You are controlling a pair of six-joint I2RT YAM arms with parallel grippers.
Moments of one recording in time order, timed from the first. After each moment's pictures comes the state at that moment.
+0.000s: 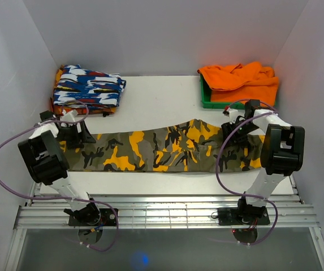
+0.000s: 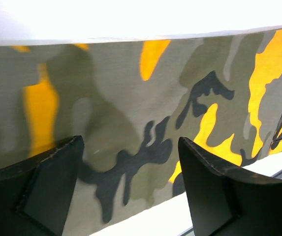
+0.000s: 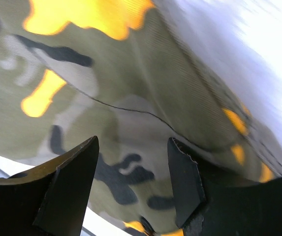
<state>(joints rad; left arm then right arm) 0.45 1.78 1.11 -0.64 0.64 0.25 -0.09 1.81 1.19 -0.81 -0.50 -0.55</state>
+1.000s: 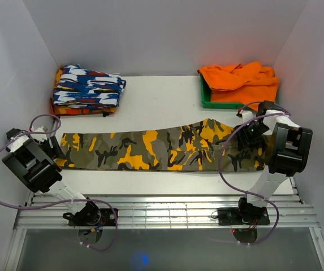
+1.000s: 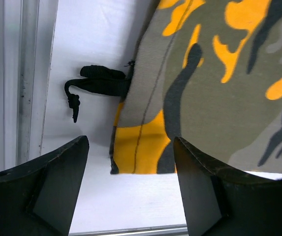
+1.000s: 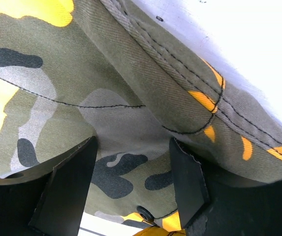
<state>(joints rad) 0.82 1.74 1.15 -0.75 0.40 0.45 -0.22 1.82 1.20 -0.82 -0.26 -0.61</state>
